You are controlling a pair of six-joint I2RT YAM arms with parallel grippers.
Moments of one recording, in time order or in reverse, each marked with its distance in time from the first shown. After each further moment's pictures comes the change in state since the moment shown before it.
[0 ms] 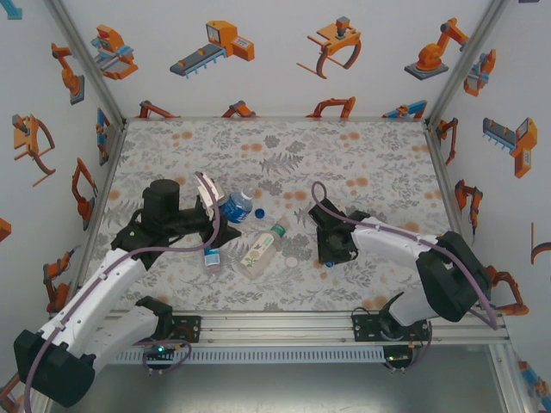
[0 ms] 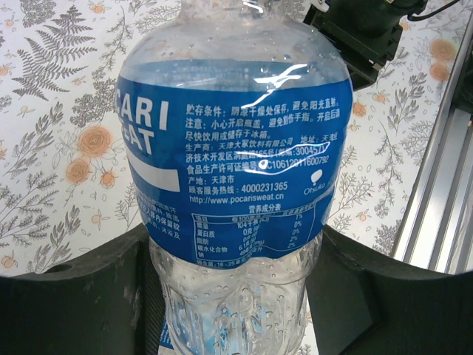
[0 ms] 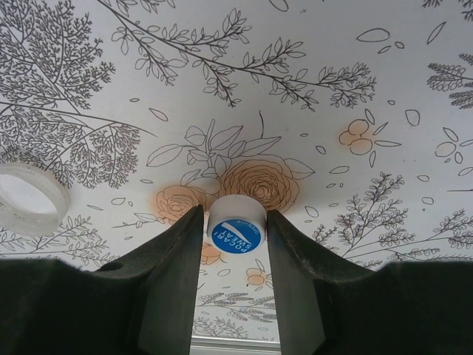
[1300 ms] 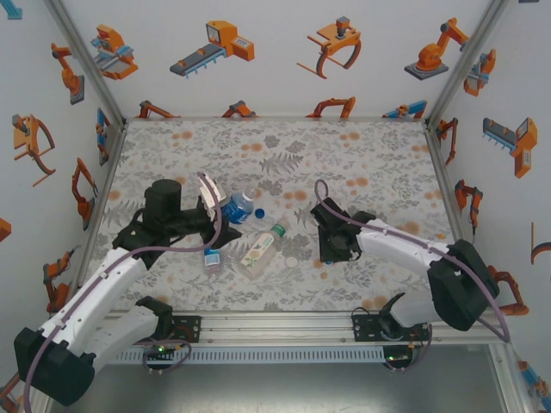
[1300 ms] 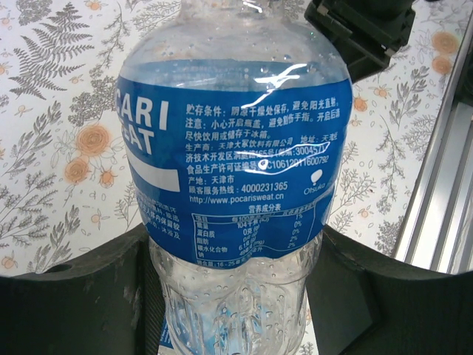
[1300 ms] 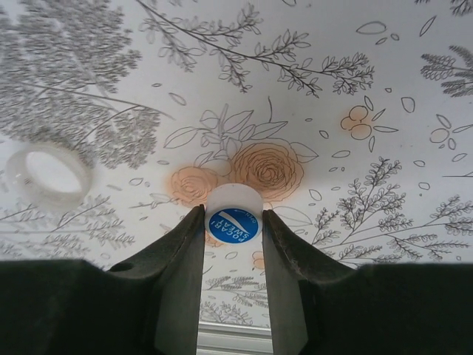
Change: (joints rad) left arm -0.014 0.010 0.001 -0.010 -0.005 0.024; right arm 0.011 -0.084 0.013 -0.034 0.000 -0.006
